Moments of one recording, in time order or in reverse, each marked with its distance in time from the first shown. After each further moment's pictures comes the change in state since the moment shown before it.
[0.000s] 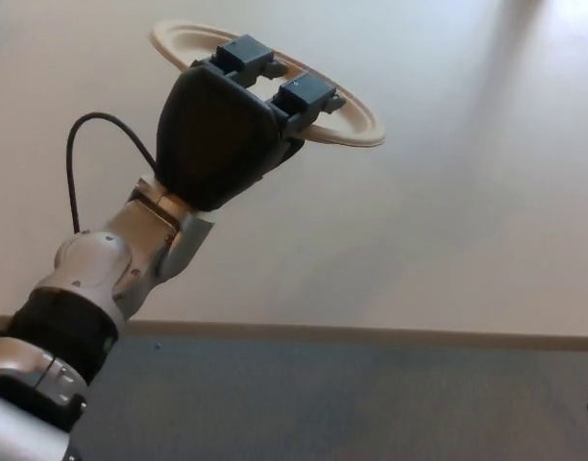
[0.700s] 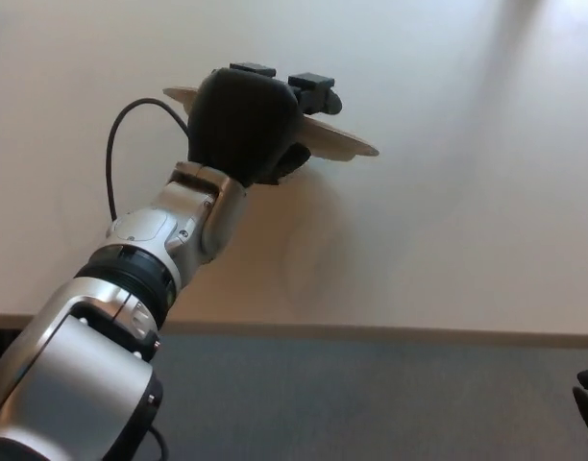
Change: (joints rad) left_arm -0.208 -0.173 0.027 0.474 -0.186 0.017 -0.197; right_arm -0.047 0.003 0.046 -0.001 -0.032 0.000 -0.002
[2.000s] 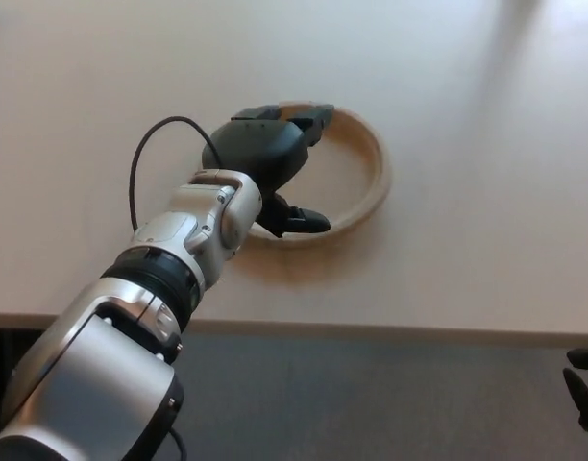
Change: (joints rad) left_arm -0.019 -0.041 -0.017 0.006 -0.162 0.195 -0.505; right_arm -0.045 0.007 0.010 0.000 -0.008 0.002 0.001
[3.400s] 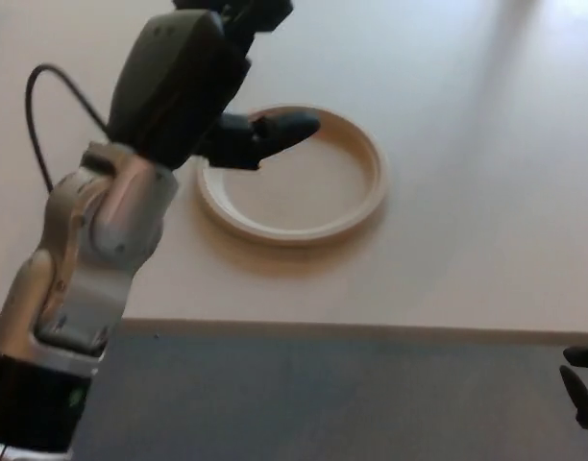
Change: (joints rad) left_arm 0.574 0.197 0.348 -1.279 -0.232 -0.042 -0.168; right_arm -0.012 0.004 0.008 0.000 0.000 0.015 0.006
